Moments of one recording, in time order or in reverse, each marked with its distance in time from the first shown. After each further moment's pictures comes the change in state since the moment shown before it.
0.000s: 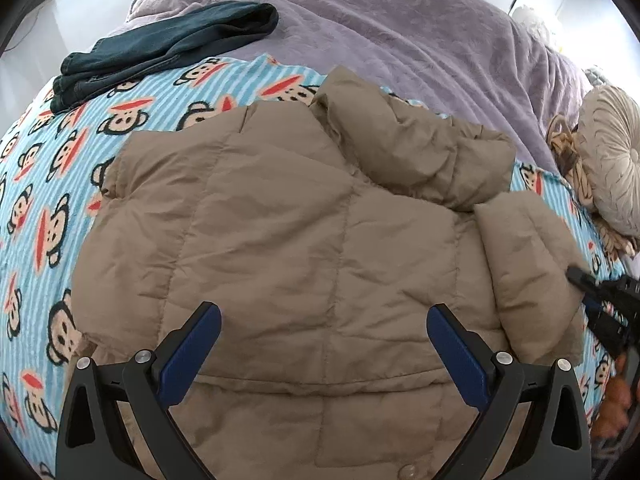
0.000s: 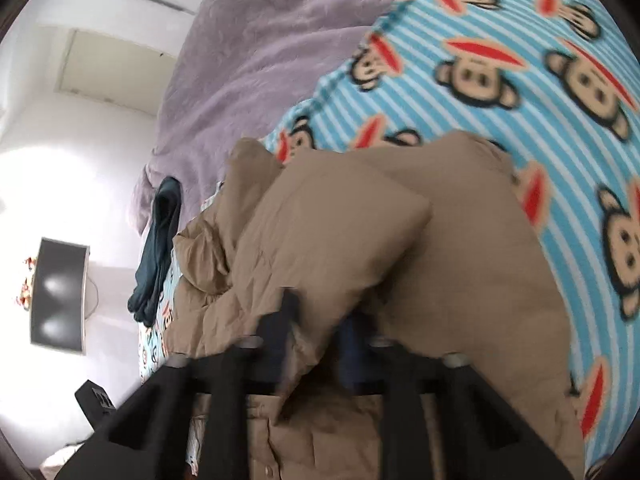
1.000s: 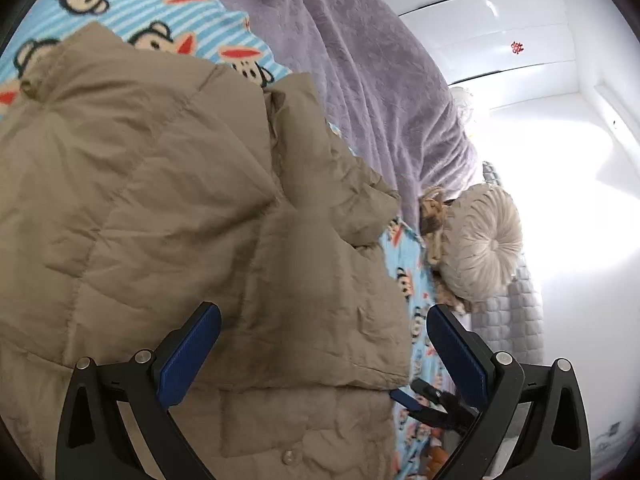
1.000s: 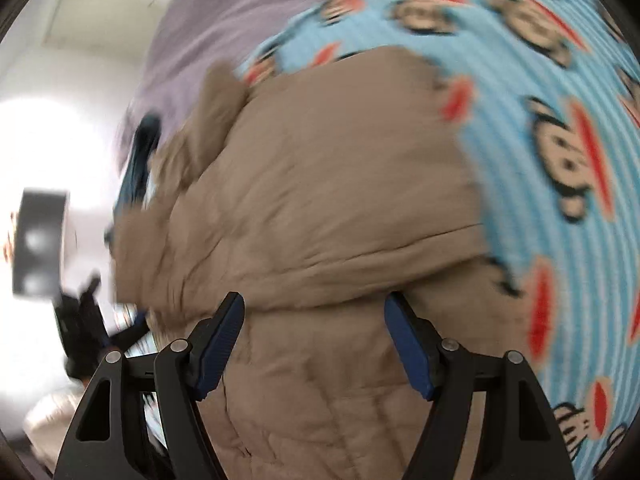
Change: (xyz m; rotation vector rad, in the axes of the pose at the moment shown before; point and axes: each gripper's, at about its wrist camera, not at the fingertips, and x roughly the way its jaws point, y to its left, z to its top) left arm 0.013 0.064 0.013 -0.344 0.068 -0.703; right arm -0.055 -0.052 -0.045 0.007 0.175 -0.080
